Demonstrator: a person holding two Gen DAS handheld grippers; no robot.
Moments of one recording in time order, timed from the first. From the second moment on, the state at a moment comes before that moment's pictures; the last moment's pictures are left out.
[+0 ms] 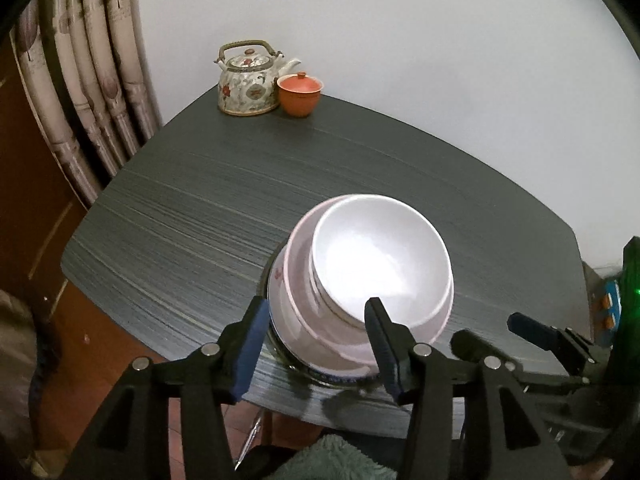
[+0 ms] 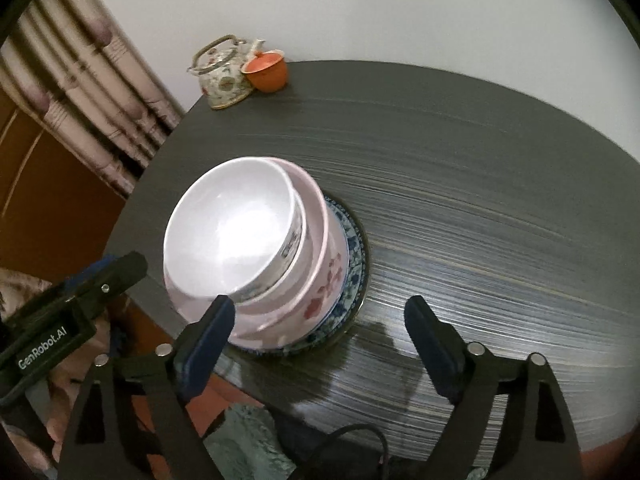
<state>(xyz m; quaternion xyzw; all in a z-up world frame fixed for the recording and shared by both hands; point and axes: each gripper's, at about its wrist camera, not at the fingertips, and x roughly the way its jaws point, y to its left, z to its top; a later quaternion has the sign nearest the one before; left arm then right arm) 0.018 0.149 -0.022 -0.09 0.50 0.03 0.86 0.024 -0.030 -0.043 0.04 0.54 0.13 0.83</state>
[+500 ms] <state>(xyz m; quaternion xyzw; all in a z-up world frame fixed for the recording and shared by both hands) 0.004 0.124 -0.016 -0.05 0.48 0.07 0.87 -0.009 -0.018 -0.039 0.01 0.51 0.16 0.84</state>
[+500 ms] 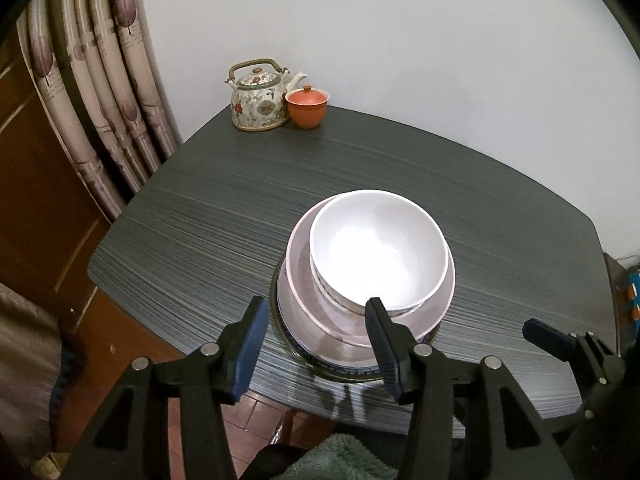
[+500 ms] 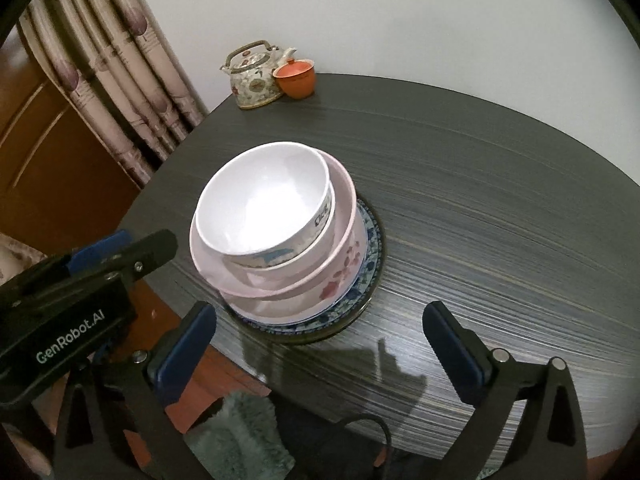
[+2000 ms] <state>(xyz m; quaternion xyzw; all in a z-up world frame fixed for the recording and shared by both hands) 0.005 0.122 -0.021 -0.04 0.50 0.08 0.86 -0.013 -0.015 -0.051 0.01 0.53 0.15 0.84</state>
